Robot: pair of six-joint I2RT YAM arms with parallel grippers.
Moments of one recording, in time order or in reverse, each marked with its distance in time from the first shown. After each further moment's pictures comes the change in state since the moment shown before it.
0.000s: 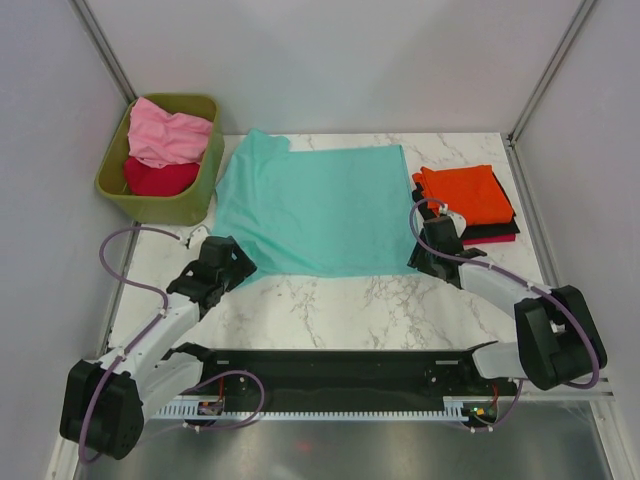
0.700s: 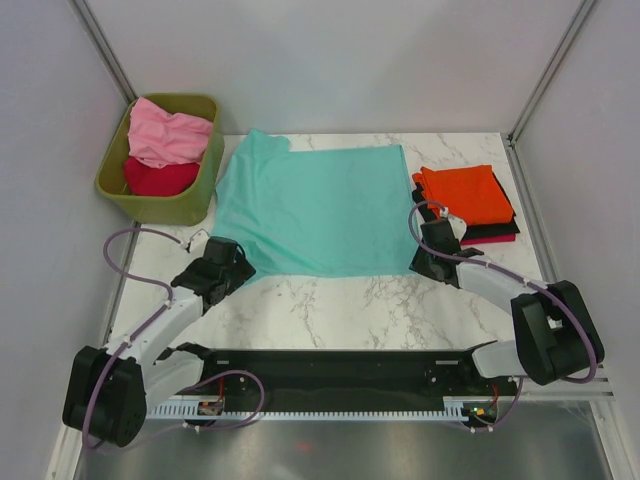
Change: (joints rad) left arm 0.000 0.061 0.011 -0.054 -0.031 -0.056; right arm 0.010 0.011 -0.004 -0.037 0.038 0.041
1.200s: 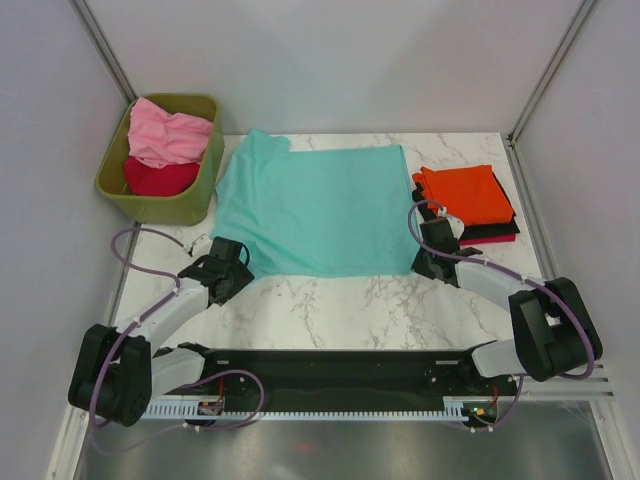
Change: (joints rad) left arm 0.000 0.113 0.016 -0.039 -0.013 -0.043; right arm 0.002 0.027 0.005 0.031 -0.031 0.007
